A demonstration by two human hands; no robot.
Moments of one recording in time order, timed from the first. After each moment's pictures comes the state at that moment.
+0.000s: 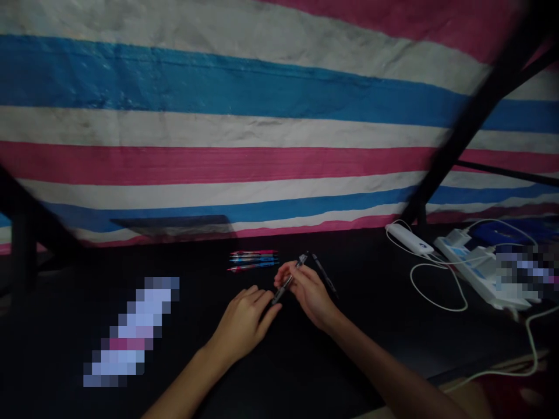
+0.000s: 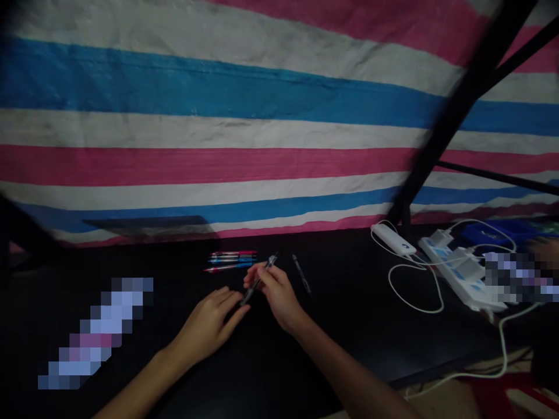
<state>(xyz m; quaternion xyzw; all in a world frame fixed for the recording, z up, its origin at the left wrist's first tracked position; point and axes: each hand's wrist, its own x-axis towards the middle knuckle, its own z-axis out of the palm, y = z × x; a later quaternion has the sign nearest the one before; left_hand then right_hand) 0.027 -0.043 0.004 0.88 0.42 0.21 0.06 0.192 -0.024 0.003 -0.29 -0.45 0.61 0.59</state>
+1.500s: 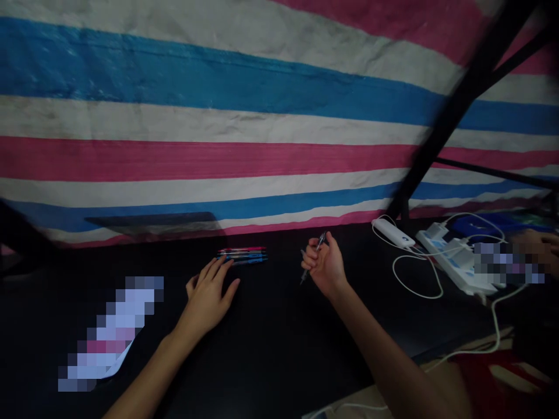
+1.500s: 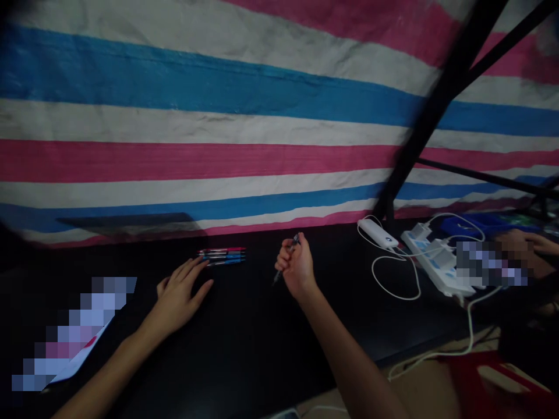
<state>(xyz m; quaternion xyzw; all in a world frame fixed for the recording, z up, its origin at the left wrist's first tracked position) -0.010 -0.007 -0.021 0.77 0.59 0.22 -0.02 0.254 0.002 0.029 -0.30 -0.24 0.66 0.65</state>
